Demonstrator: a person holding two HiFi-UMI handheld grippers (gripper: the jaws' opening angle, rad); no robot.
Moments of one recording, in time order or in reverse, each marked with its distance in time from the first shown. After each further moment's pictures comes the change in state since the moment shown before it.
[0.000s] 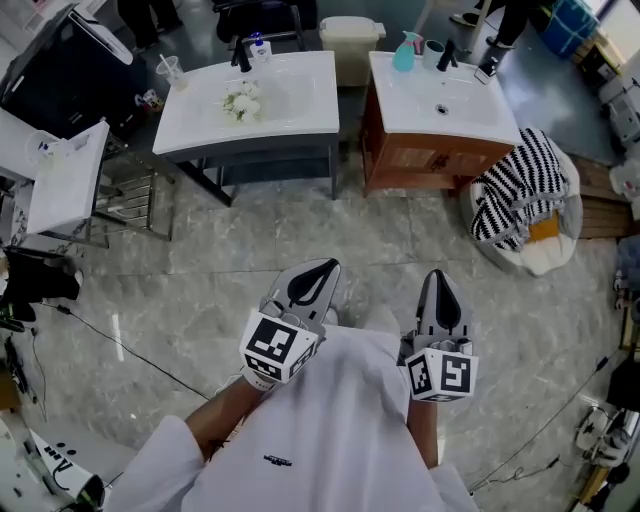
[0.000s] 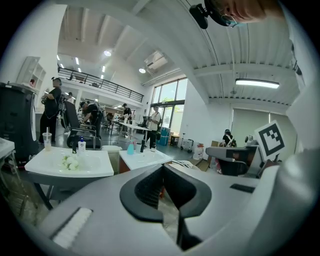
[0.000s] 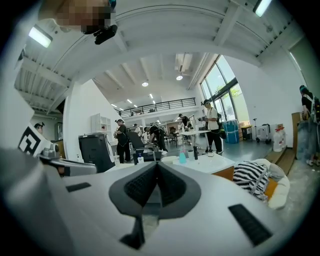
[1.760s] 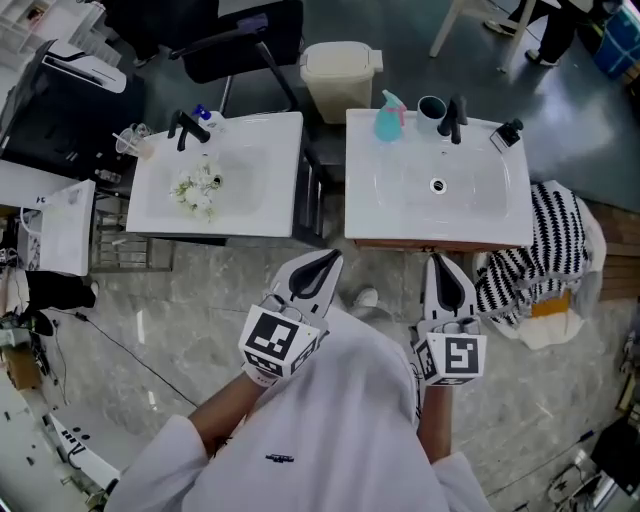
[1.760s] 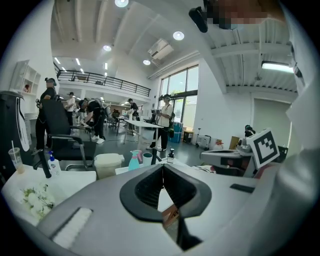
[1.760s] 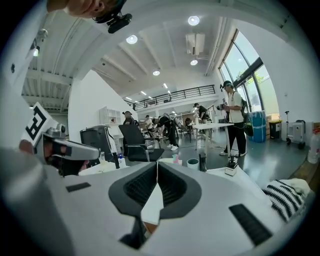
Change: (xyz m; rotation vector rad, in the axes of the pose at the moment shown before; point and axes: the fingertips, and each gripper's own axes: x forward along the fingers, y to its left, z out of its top) left arm 0.434 0.131 0.141 0.019 0.073 0.120; right arm 0.423 -0.251 0.058 -0.060 0.098 0.235
